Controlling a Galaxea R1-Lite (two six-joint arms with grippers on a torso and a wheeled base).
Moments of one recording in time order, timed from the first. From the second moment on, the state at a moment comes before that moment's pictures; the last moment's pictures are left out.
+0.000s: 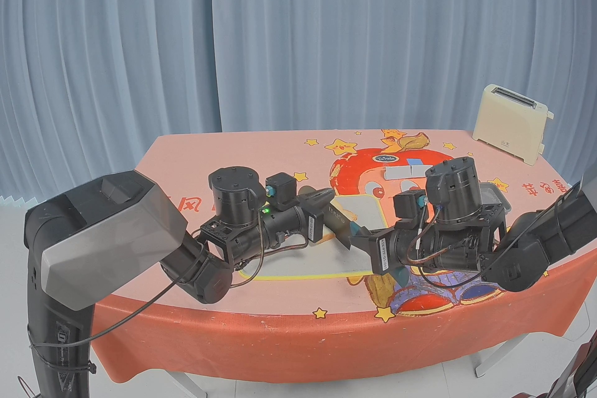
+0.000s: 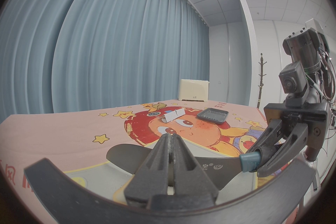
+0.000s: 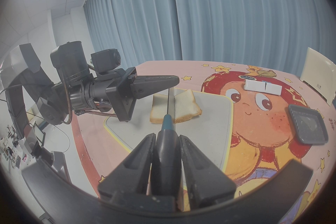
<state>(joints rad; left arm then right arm) -0.55 2.33 -1.09 -1.15 -0.28 -0.04 0.64 1.92 -0.85 -0.48 0.04 0.16</state>
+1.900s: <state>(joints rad) -0.50 2.34 -1.20 -1.06 -0.28 -0.06 0.64 1.90 -0.86 -0.49 0.03 0.16</state>
